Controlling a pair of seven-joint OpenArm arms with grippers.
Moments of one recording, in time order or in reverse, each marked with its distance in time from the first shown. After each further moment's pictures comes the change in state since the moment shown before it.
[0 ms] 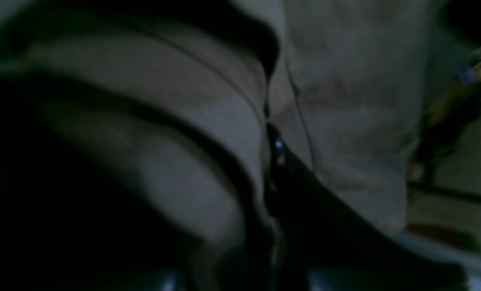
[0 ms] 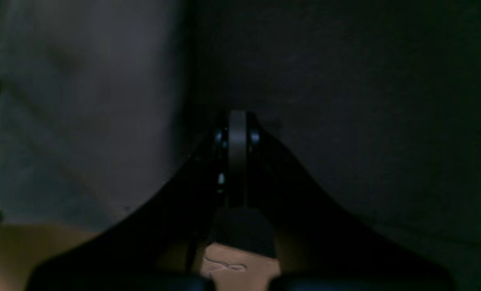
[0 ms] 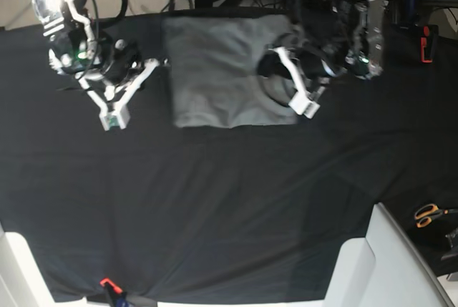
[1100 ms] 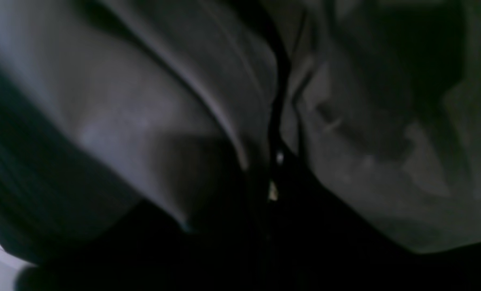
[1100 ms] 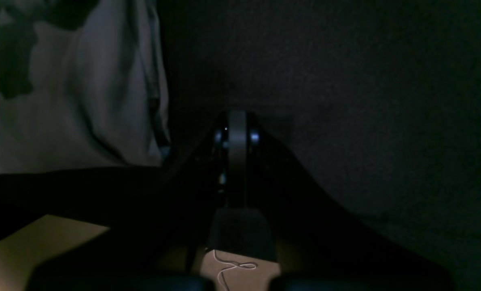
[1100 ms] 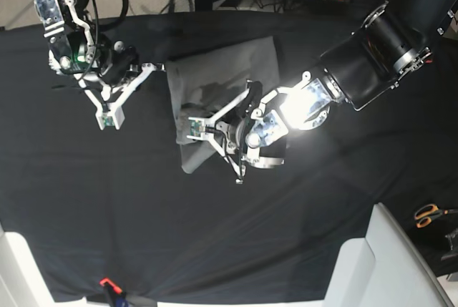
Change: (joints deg) left arm -36.0 -5.6 67.0 -2.9 30.9 0.6 -6.4; right arm 0.0 -1.6 1.4 -1.4 0.0 -0.6 0.0
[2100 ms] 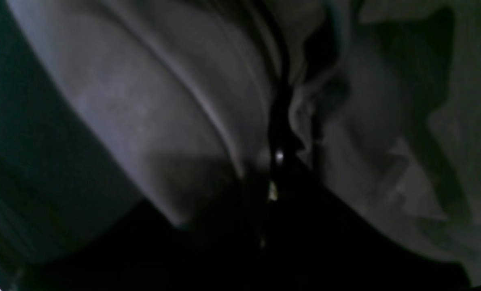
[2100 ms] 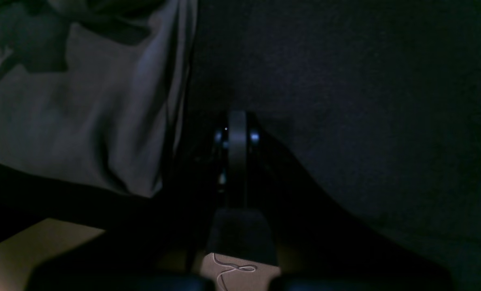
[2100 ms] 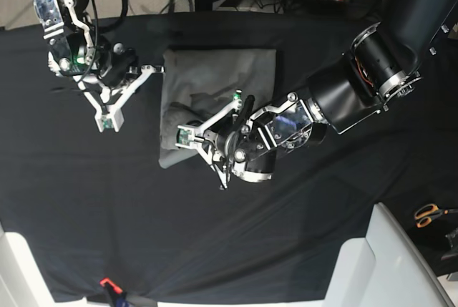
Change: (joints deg) left arm -6.8 4.2 6.9 -13.4 0.0 -0.2 -15.3; right arm 0.5 0.0 0.0 0.0 0.0 0.0 0.0
